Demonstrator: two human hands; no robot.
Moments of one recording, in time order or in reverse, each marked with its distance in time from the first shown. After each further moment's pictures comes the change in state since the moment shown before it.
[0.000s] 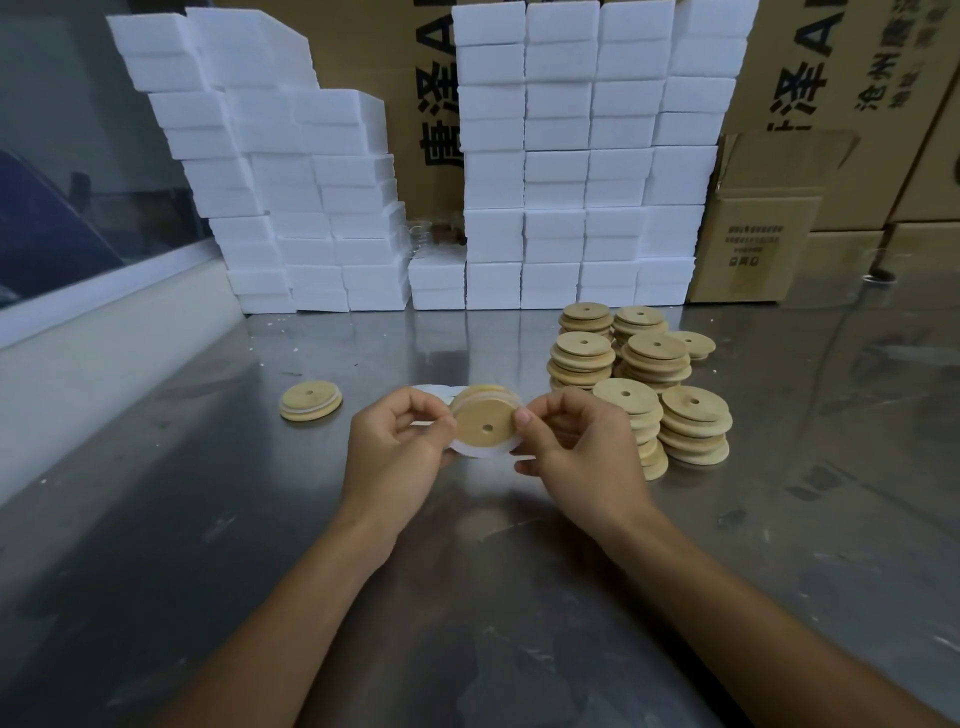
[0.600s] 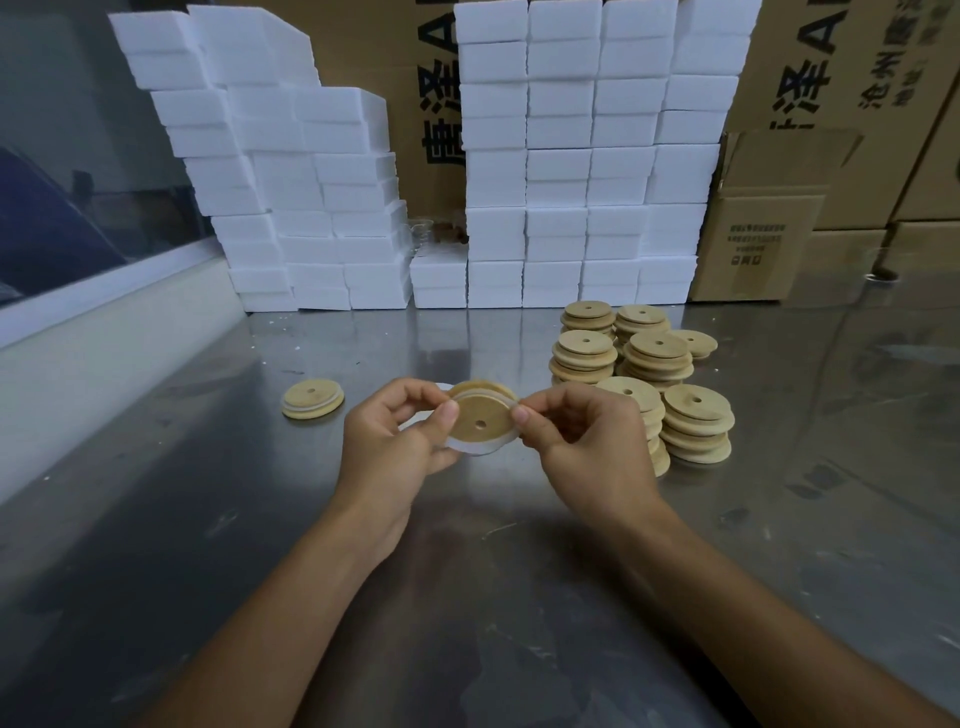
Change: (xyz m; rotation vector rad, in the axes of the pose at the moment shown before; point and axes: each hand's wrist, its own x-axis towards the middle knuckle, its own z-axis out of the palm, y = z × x) left_hand 0.000 0.004 -0.002 -0.214 -0.045 -0.063; right_hand 0.002 -0.004 -0.004 -0.076 -0.002 -0.151
